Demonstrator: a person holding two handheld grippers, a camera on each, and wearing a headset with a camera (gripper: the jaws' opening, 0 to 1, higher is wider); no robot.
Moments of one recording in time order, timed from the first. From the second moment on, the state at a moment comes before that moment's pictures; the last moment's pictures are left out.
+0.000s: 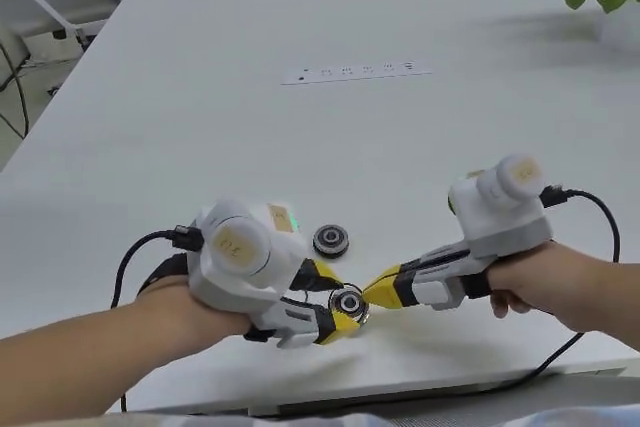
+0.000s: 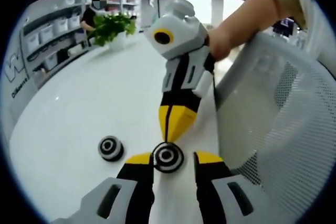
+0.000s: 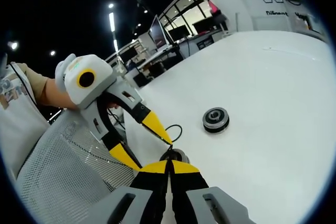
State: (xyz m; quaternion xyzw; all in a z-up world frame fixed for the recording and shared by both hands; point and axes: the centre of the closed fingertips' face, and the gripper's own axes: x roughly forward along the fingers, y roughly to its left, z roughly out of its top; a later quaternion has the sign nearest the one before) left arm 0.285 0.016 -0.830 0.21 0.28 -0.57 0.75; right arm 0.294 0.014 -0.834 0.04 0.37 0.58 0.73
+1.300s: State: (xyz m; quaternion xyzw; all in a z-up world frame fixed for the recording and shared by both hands) left arm 0.282 0.086 -0.775 0.15 0.25 -0.51 0.81; right arm 0.294 0.042 -0.796 0.07 0.34 0.60 0.73
